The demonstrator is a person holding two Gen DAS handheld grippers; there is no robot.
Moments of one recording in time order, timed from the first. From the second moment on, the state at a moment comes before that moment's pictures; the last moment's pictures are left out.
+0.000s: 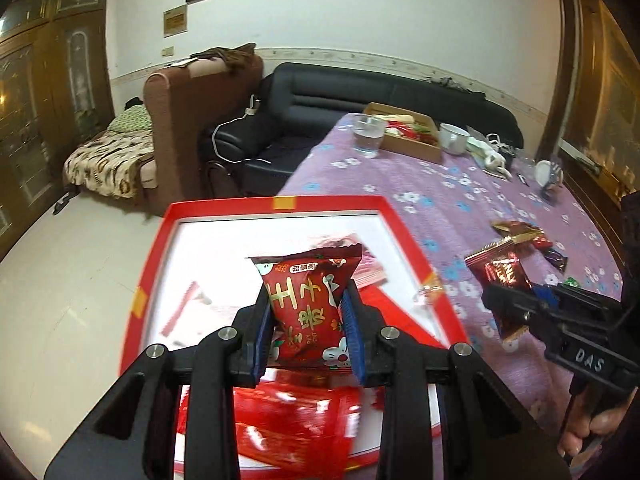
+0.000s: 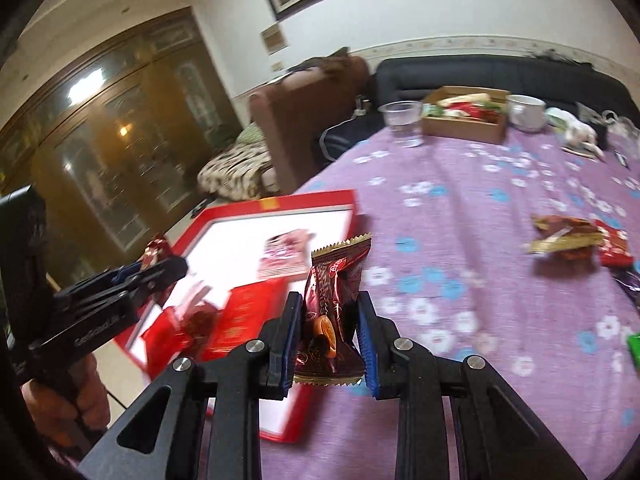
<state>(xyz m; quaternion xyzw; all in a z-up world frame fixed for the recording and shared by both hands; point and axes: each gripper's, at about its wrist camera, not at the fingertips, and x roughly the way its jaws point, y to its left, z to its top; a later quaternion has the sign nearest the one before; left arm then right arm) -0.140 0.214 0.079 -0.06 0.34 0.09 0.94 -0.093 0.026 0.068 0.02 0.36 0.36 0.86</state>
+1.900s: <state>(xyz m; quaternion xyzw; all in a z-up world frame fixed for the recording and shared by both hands) -0.131 0.111 0.075 0.07 0.35 0.04 0.93 -0.056 -0.110 0.053 0.09 0.37 0.23 0.90</state>
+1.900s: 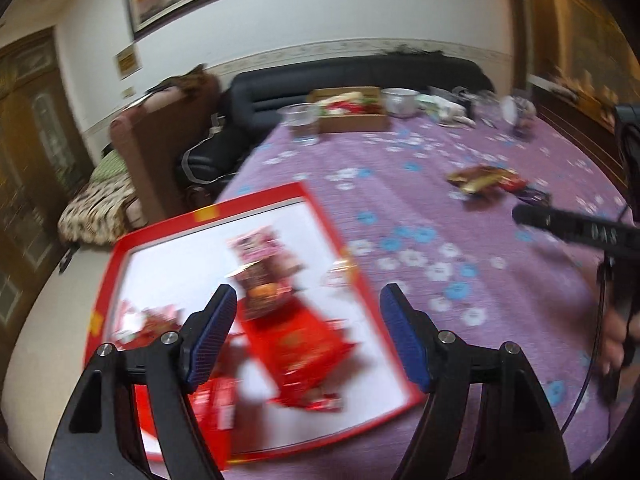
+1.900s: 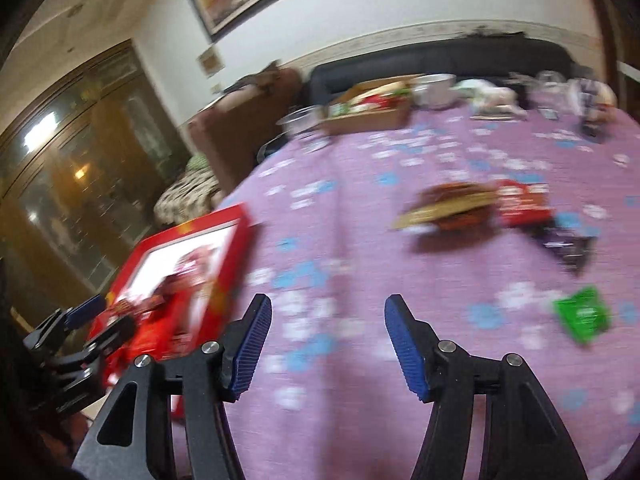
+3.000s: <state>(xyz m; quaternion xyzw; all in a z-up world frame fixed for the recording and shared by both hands) -0.049 -0.001 0.079 0.16 0.38 -0.07 0.91 -0.019 -0.210 0.011 -0.02 0.42 0.10 0.90</state>
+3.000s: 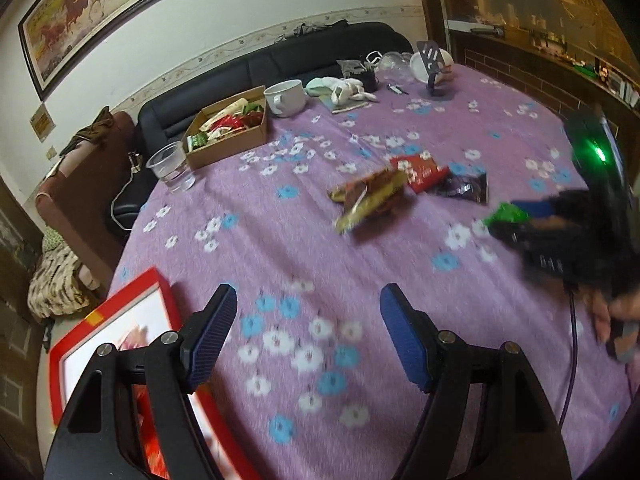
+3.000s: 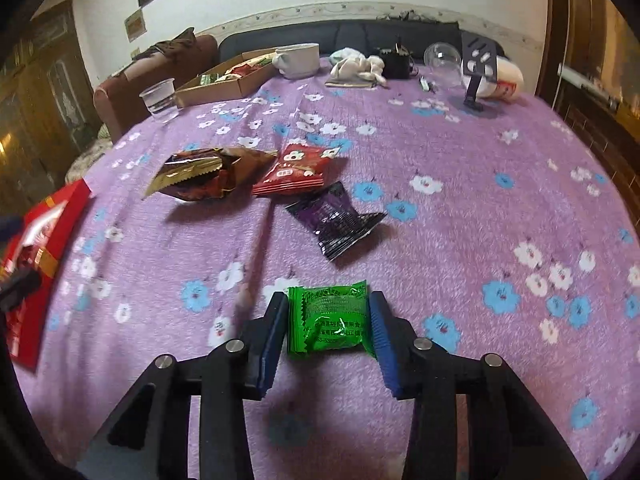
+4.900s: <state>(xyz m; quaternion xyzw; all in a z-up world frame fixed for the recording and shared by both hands) -0.012 -0.034 0.058 0.11 0.38 -0.13 0.91 -0.016 -0.267 0.021 0.13 0.41 0.10 0.90</state>
